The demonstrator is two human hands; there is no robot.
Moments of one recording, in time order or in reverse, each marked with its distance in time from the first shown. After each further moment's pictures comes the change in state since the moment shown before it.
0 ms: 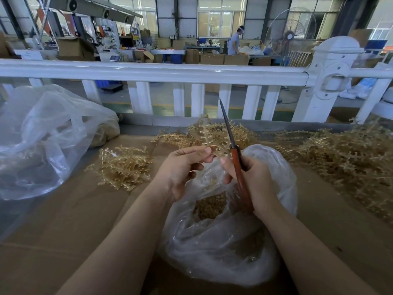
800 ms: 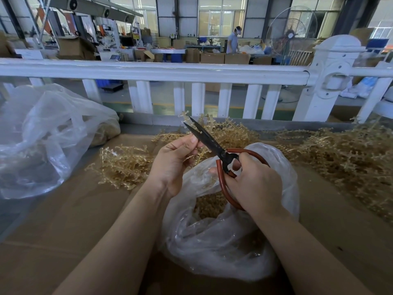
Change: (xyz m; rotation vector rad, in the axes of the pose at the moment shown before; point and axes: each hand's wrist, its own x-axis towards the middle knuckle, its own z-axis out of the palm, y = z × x) left_hand -0.002 0.004 -0.004 -0.135 0.030 0.209; right_hand -0.007 0.004 0.002 -0.885 0.263 -0.423
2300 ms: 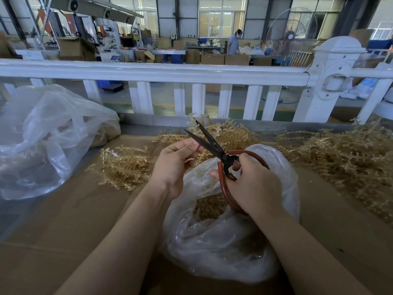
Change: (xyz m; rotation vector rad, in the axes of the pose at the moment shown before) left_hand -0.001 -0.001 0.002 0.009 0.017 0.001; right_hand -0.001 0.003 0.000 0.060 -0.055 0.032
